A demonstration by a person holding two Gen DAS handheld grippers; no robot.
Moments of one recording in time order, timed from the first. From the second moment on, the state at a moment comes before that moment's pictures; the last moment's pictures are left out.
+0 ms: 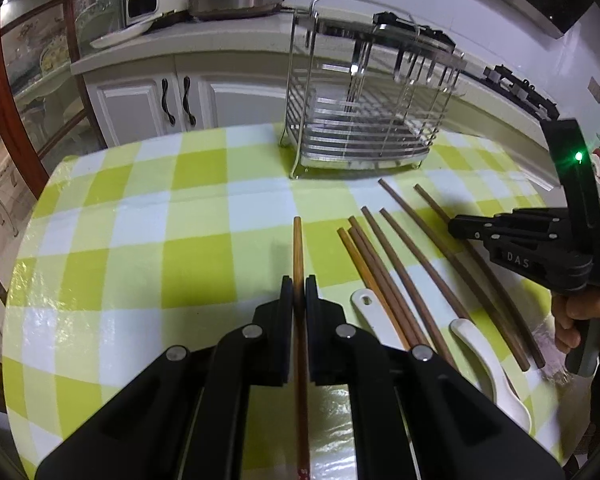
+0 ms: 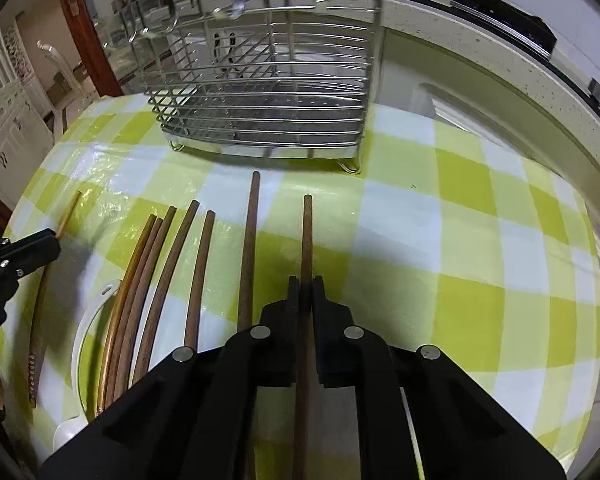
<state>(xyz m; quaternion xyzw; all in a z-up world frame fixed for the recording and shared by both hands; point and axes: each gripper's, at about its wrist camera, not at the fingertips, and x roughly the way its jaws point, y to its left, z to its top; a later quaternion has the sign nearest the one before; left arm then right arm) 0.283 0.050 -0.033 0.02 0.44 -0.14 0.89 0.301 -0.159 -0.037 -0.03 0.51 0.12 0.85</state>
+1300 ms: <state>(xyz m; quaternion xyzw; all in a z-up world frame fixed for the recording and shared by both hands) 0.201 0.014 0.075 0.04 0.31 -0.10 0.95 0.155 -0.214 0.127 0.00 0.32 0.14 0.94</state>
